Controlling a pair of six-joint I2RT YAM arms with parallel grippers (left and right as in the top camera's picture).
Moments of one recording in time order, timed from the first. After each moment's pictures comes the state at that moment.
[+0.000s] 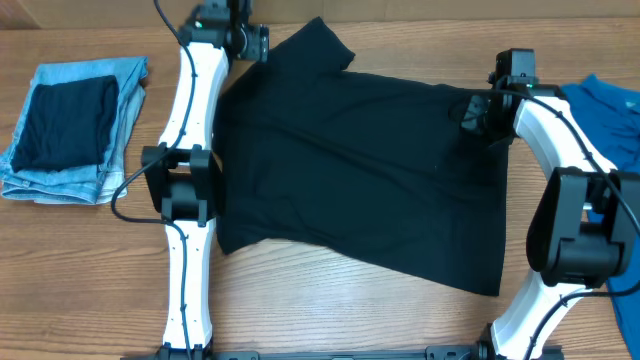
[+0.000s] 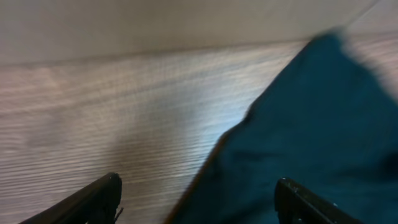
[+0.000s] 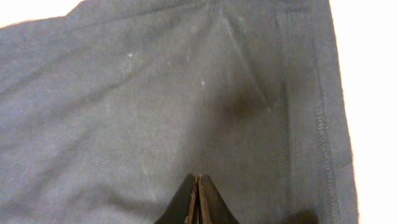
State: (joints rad) left arm -0.10 2.67 2.64 -0.88 0.04 -0.05; right arm -0.08 2.02 1.50 -0.71 -0.05 0.31
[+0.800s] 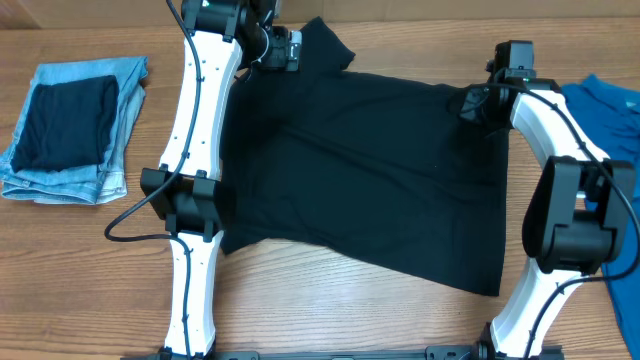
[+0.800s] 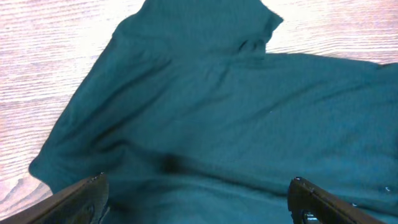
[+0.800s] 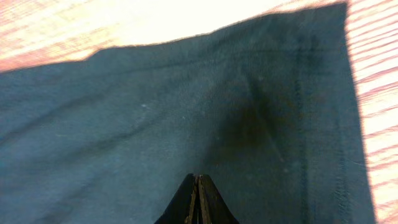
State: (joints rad) left arm -0.21 2.49 2.77 -1.41 0.15 -0.16; right arm -0.08 2.10 1.56 -0.61 -0.04 0.28
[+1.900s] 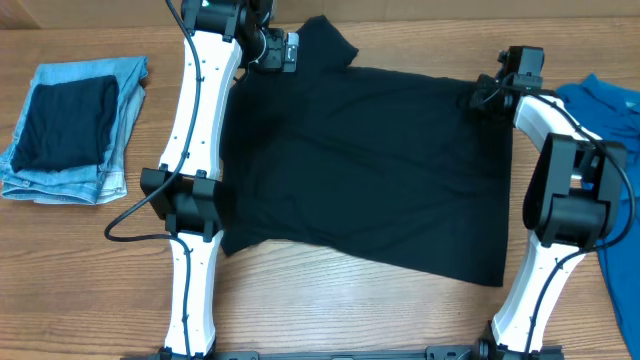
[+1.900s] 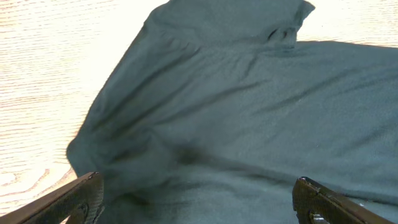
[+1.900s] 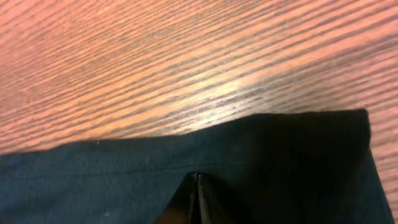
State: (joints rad) left arm -0.21 2.49 2.77 -1.43 0.08 -0.16; right arm -0.17 2.30 1.62 -0.27 -0.10 0.24
